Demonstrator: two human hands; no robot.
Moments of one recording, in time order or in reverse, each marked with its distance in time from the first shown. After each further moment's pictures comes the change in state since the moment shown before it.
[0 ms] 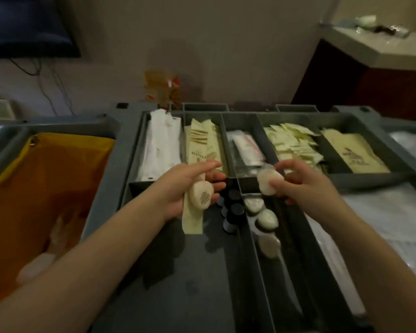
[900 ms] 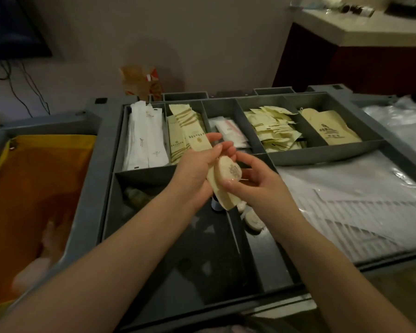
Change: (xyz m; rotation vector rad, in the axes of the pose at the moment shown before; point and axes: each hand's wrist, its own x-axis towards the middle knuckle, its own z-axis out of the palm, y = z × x) left_hand -0.016 -0.023 0.056 -0.272 -0.019 0.248; right_hand -0.050 -0.002 0.049 0.432 -0.023 -0.035
